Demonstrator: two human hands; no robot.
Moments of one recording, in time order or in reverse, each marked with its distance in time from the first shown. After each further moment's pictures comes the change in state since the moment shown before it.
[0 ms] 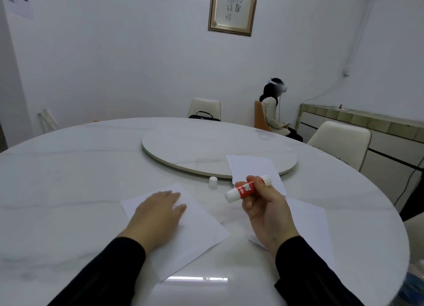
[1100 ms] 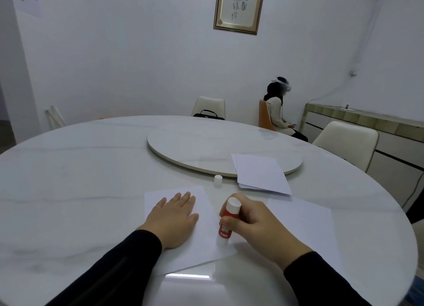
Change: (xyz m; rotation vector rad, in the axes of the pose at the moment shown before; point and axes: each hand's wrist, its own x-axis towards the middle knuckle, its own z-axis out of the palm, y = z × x) left_hand 0.009 0.002 0.023 0.228 -0.158 0.105; right_hand -0.023 0.007 0.000 -1.176 -0.482 -0.201
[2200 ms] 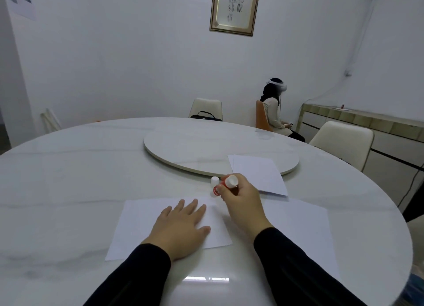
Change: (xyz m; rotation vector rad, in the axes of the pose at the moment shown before) left_hand -0.012 0.026 -0.001 -0.042 -0.014 0.012; right_hand 0.051 0.015 0.017 0.227 0.435 0.131
